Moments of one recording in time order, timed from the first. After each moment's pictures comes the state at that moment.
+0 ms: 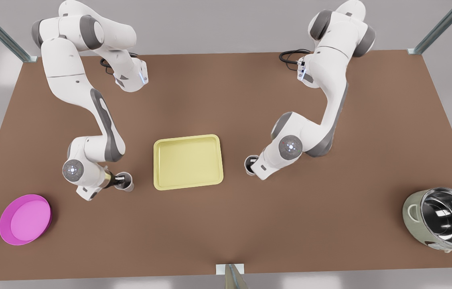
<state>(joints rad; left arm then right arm) -0.43 0.63 -0.17 -1.33 -0.11 1.87 -0.49 0.01 0.51 0.06 -1.79 0.01 2.20 -0.11</state>
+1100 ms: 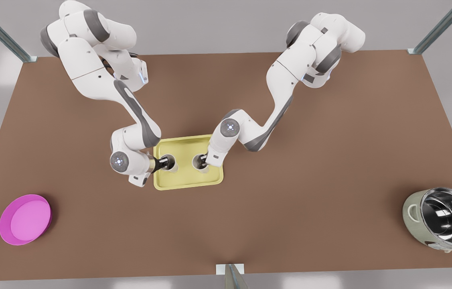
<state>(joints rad) -0.65 0.84 -0.22 -1.32 -0.01 2.37 -1.27 0.02 0.52 0.32 -1.88 0.15 2.20 -0.15</state>
